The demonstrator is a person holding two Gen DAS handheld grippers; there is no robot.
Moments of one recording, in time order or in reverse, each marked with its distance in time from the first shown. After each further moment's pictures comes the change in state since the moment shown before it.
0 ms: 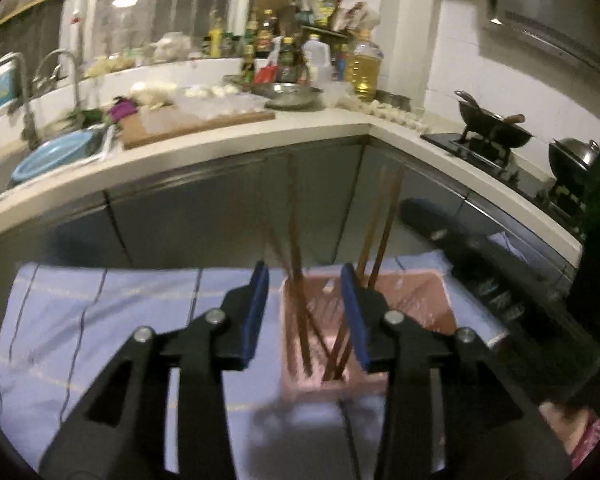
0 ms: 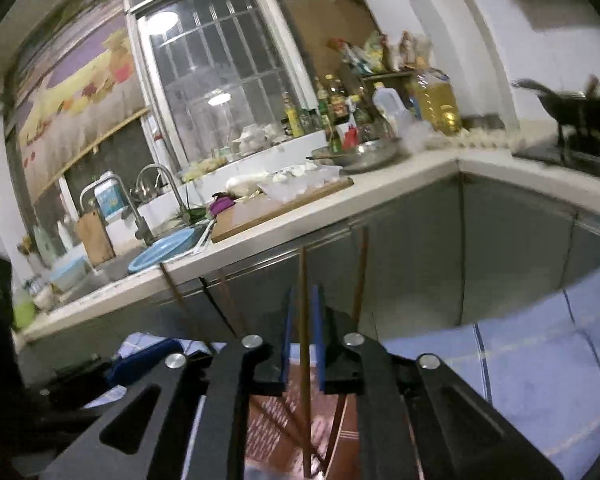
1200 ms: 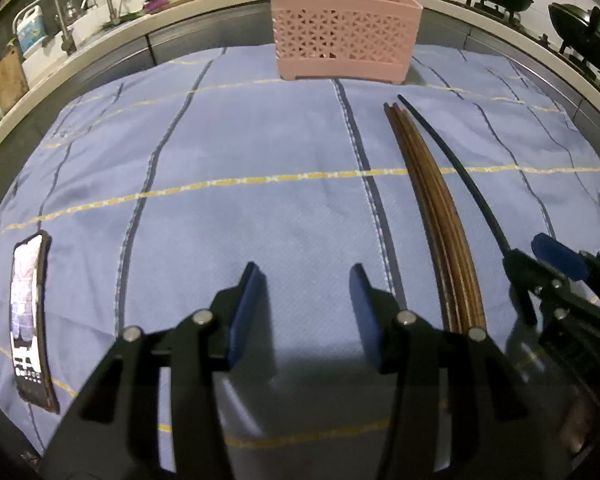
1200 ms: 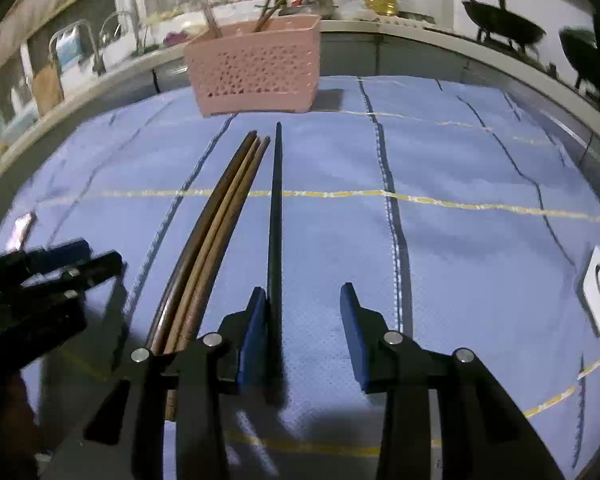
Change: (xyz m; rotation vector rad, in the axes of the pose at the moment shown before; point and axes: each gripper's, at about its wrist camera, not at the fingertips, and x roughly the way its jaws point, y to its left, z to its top) left arm -0.079 -0.051 -0.261 0.064 0.329 0.151; right arm -0.178 -0.022 -0.253 -0.104 0.426 -0.287
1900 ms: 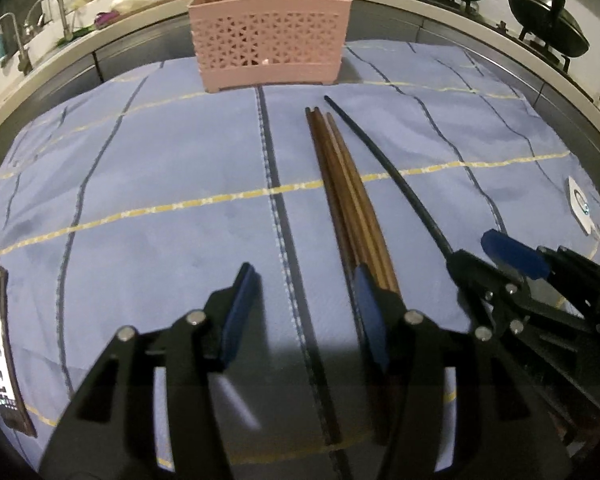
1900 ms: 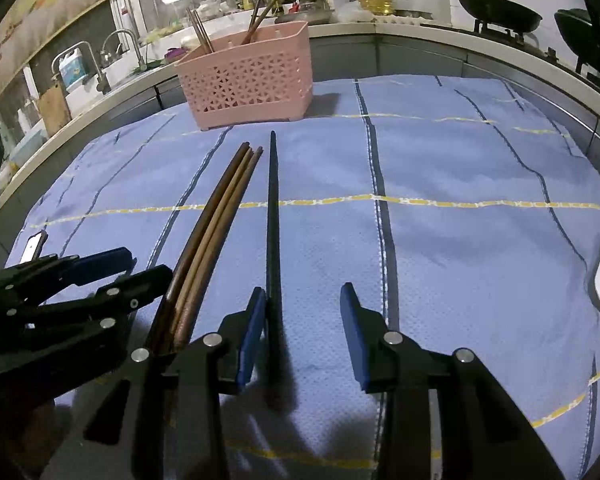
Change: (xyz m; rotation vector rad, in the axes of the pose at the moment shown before) left arm 0.007 -0.042 0.012 0.077 -0.001 -0.132; right arm 0.004 -0.013 0.003 0.017 -0.016 0.045
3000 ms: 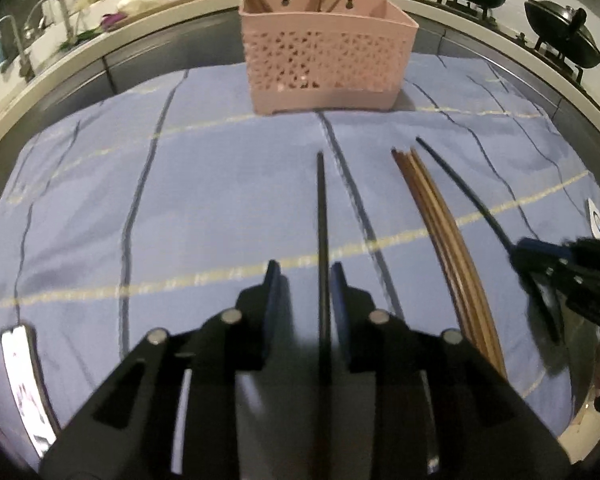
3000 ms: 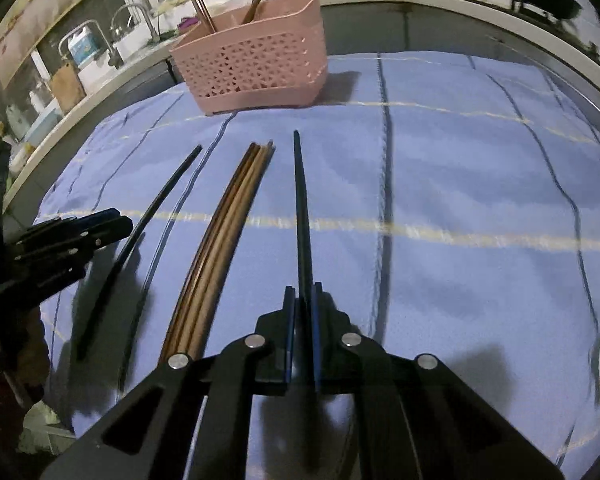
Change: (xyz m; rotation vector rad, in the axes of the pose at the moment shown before) left arm 0.010 0.060 0.042 0.015 0.003 0.005; right arm 0.032 -0.013 0.057 -0.052 0.188 0.099
